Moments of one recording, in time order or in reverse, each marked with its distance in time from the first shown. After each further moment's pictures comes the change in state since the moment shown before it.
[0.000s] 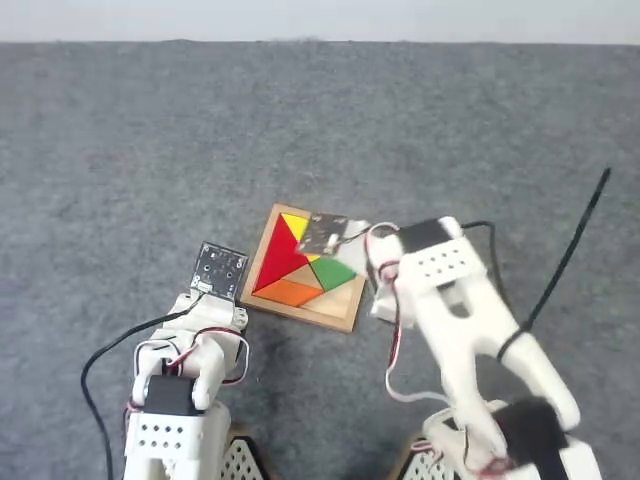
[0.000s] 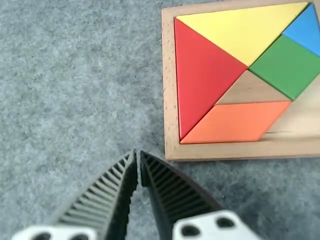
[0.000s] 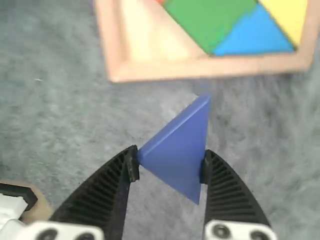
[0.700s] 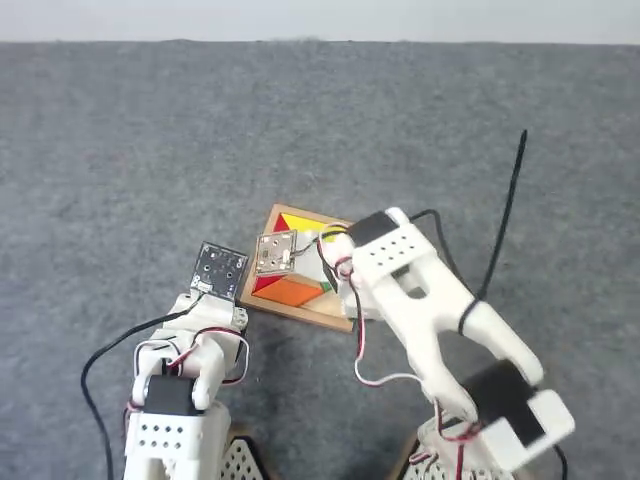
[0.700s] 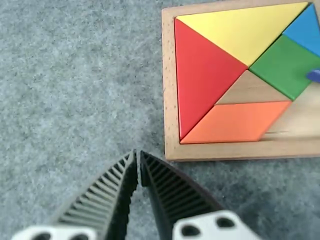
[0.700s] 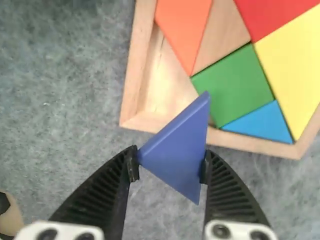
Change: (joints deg) left arm 0.0 0.0 0.0 0.0 0.0; right arm -6.9 16.0 -10.6 -2.6 6.9
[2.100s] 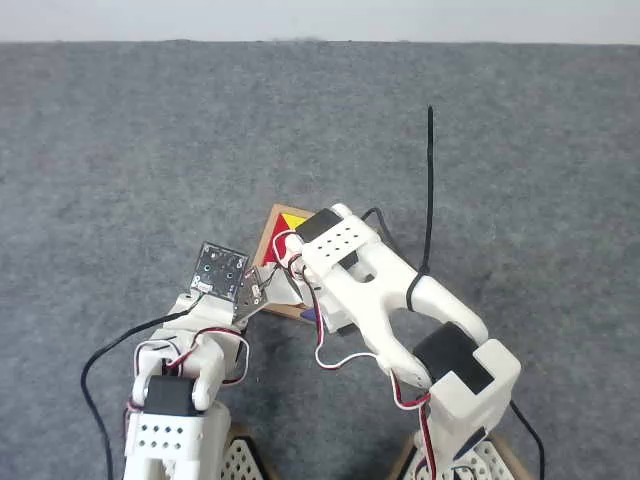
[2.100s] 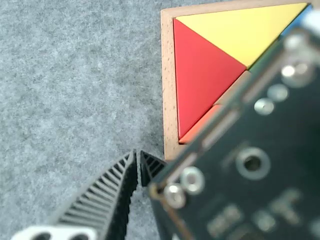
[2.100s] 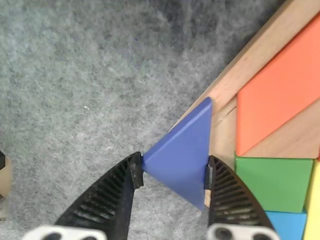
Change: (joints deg) left arm 0.1 0.0 0.0 0.0 0.0; right arm -7.8 14.8 -11.4 7.1 18.4
